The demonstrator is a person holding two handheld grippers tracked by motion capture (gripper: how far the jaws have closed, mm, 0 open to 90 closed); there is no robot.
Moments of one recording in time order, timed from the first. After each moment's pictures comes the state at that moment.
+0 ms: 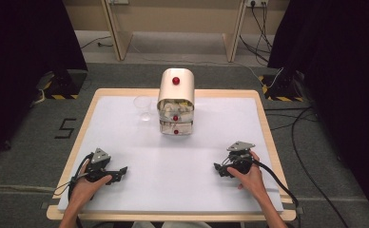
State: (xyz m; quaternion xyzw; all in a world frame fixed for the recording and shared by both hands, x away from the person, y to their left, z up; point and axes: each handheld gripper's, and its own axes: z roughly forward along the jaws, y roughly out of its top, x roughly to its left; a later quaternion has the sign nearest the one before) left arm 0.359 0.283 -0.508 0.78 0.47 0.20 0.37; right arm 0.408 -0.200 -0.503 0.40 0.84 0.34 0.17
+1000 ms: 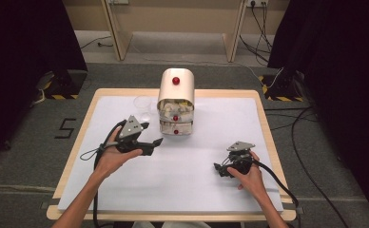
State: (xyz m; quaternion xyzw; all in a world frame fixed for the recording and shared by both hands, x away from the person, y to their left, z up) left arm 0.399 0.175 -0.389 0.80 0.29 0.23 0.47; right arm 0.408 -0.200 -0.504 0.40 0.83 0.34 0.17
